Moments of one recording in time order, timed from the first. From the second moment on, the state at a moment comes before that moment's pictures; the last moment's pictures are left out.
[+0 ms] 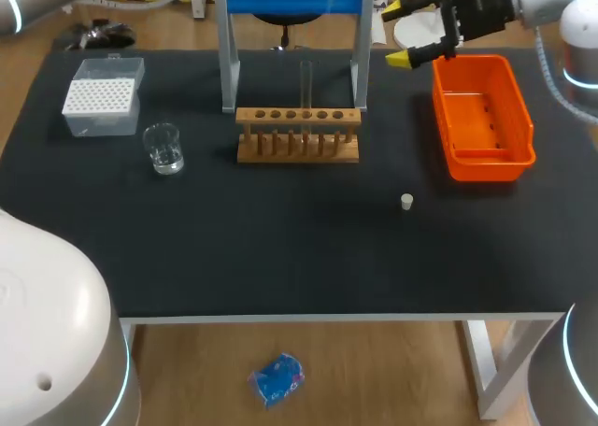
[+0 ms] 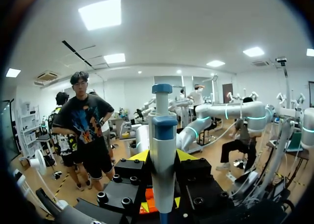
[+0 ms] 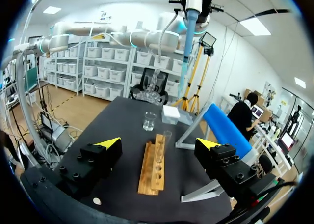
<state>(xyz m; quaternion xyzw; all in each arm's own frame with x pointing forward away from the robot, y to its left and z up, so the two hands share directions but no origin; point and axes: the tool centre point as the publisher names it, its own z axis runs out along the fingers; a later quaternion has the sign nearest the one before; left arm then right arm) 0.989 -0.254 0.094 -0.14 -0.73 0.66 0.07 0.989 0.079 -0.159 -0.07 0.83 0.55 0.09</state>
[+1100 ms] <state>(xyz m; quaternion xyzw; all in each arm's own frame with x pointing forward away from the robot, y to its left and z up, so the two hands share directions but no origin) 0.873 -0.262 0.066 -0.13 -0.74 0.66 0.01 0.864 0.064 -0.160 -0.03 0.78 0.62 0.07</state>
